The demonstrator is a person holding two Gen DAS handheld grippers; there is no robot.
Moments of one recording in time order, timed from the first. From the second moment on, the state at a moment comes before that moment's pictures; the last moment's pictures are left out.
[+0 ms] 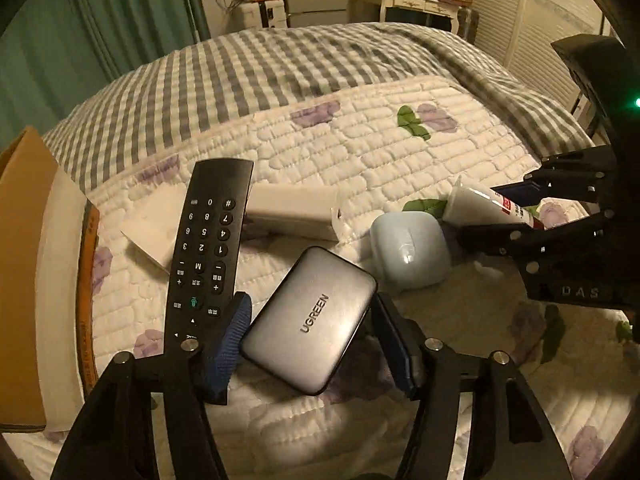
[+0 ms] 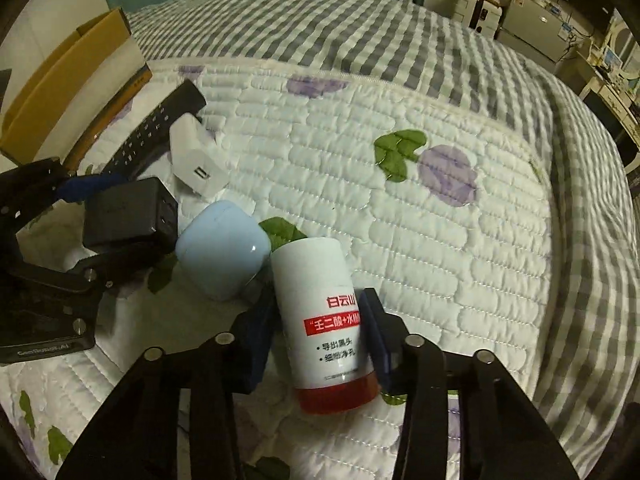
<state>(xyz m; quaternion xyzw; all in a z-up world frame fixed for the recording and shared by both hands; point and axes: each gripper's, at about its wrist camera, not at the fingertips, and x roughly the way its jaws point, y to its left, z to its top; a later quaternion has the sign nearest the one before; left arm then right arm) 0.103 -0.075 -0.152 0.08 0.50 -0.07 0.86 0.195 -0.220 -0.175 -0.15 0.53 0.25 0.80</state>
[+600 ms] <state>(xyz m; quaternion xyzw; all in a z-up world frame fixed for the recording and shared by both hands) 0.081 -0.067 -0.077 0.06 0.45 -0.04 0.89 0.166 -0.194 -0.081 -0.16 0.46 0.24 0.84</state>
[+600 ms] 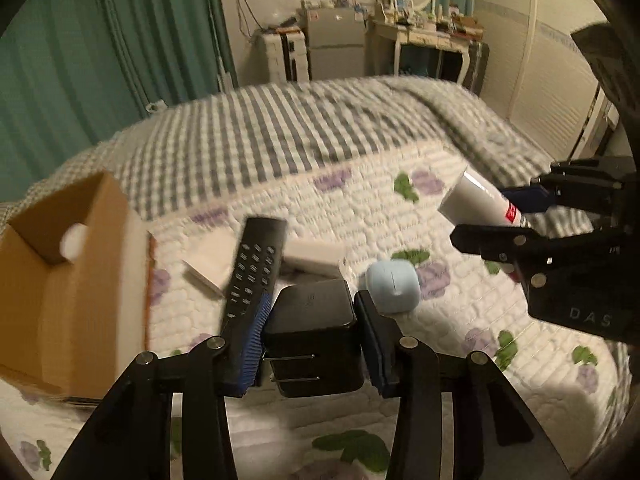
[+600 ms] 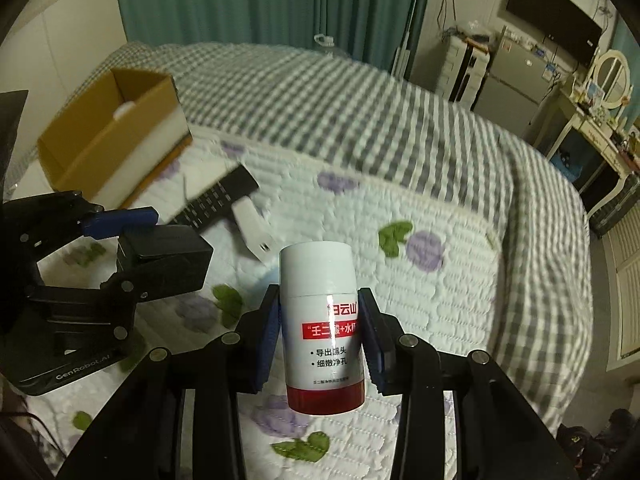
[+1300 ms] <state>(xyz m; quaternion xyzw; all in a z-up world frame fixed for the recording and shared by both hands) 0.065 0.060 0.061 0.04 0.34 0.03 0.94 0.143 -0.072 0.064 -0.13 0.36 0.30 0.87</state>
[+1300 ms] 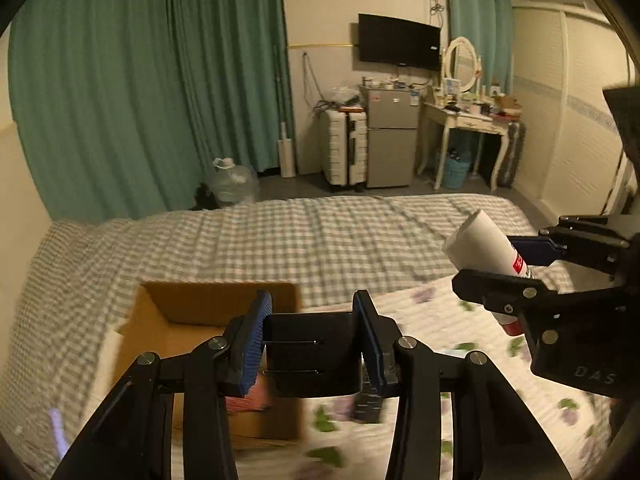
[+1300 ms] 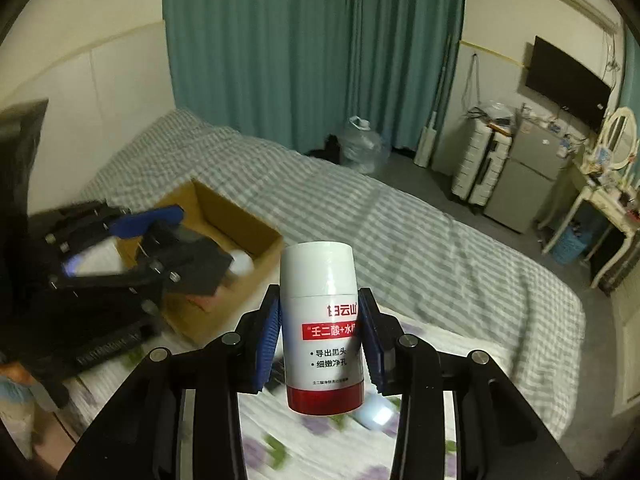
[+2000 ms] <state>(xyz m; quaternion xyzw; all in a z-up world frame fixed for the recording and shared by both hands) 0.101 0.194 -0.054 0.02 0.44 0.12 0.89 0.196 0.083 -0.052 -0.10 0.44 0.37 0.81</state>
